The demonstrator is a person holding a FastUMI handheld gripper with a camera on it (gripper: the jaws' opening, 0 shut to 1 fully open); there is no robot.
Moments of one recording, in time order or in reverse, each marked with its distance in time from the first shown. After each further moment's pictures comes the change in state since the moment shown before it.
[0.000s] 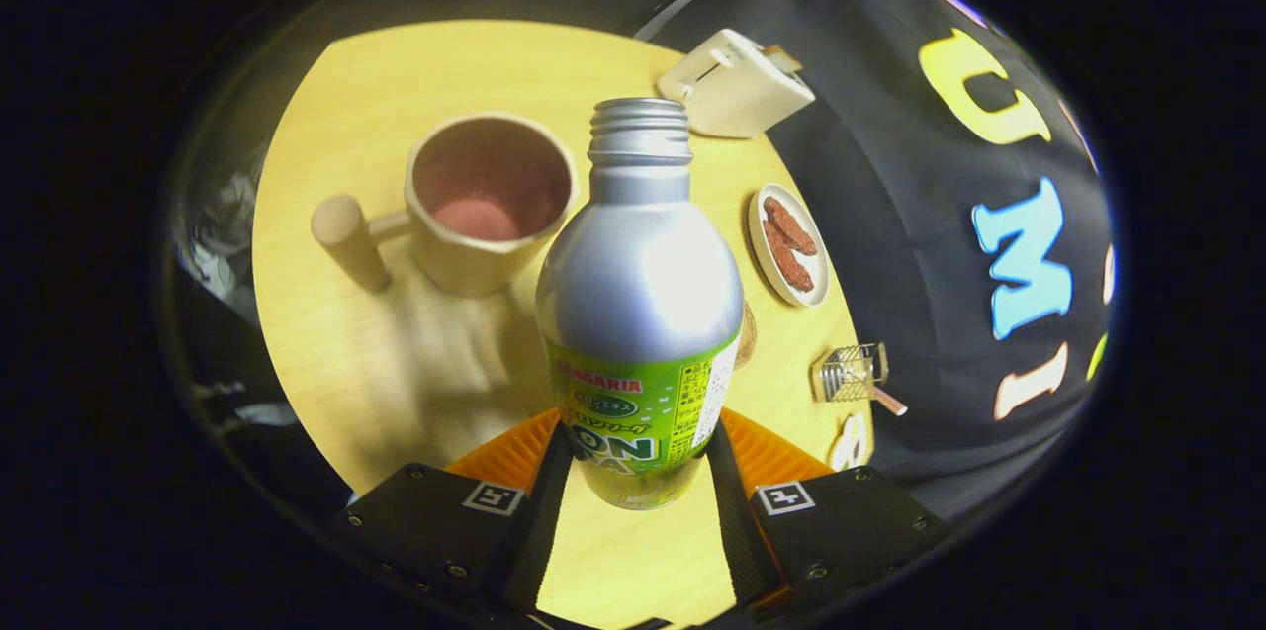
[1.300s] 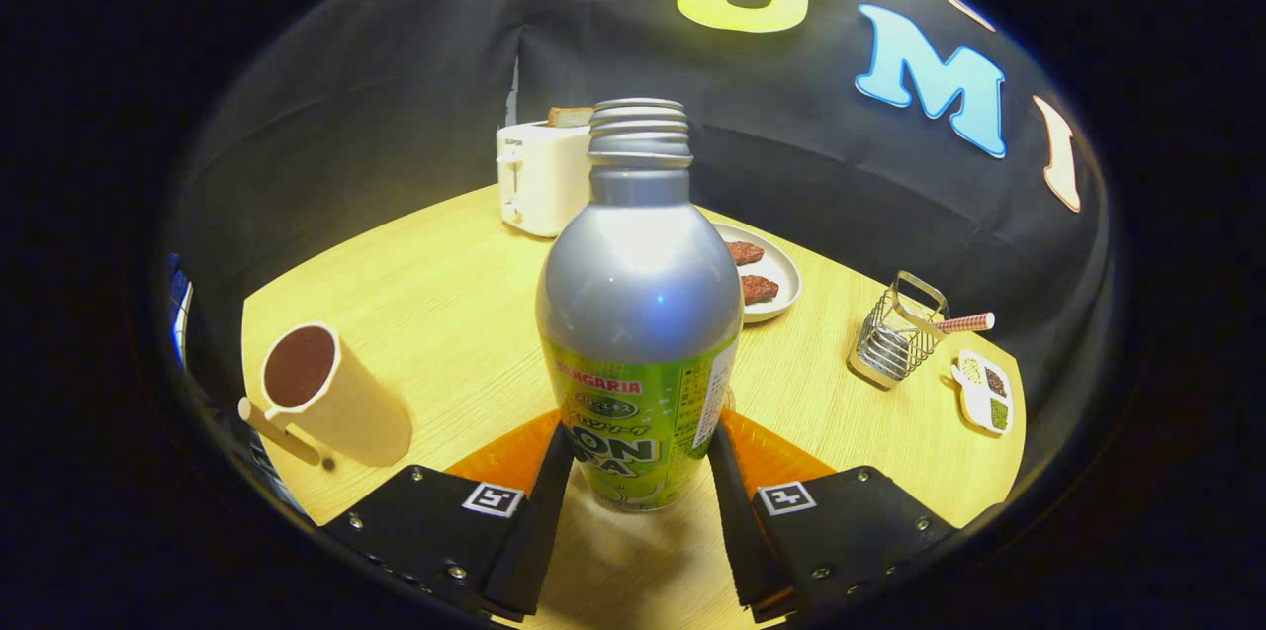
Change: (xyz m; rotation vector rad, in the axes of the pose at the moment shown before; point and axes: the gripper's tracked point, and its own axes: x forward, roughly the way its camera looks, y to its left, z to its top) arm 0.085 -0.097 0.016 0.586 -0.356 0.105
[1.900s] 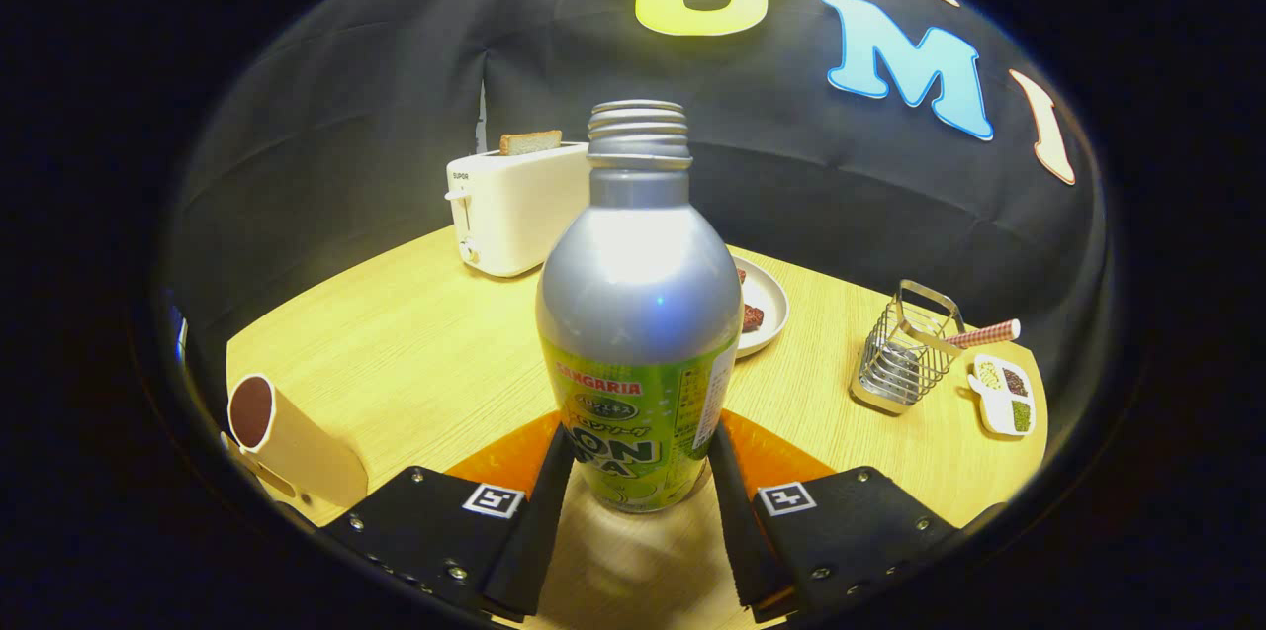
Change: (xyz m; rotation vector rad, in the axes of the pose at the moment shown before) arm 0.048 -0.028 0.019 0.059 -0.084 -0.011
